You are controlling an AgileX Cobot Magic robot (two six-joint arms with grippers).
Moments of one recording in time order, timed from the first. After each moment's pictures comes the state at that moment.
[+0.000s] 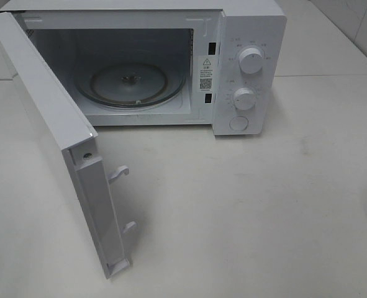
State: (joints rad) left arm 0.08 0.00 -0.50 -0.08 1.05 0.05; right arm 0.11 0.00 -0.51 -0.13 1.05 0.13
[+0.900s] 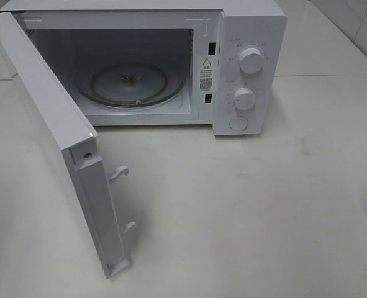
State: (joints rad) left arm 0.08 0.53 -0.43 -0.07 0.44 0.05; right arm 0.11 0.00 -0.51 -0.13 1.05 0.13
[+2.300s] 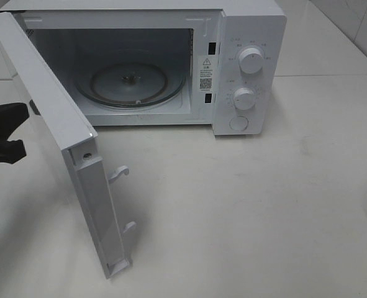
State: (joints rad) left arm -0.16 1.56 -0.28 0.44 -1.02 -0.21; right arm 0.11 0.00 -0.51 -0.13 1.05 0.13
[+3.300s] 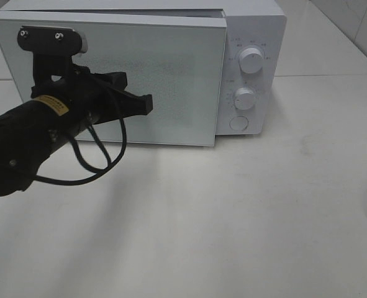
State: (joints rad) left arm -0.72 1.77 -0.70 -0.37 -0.84 0.16; right arm 0.11 0.00 -0.51 -0.13 1.05 0.13
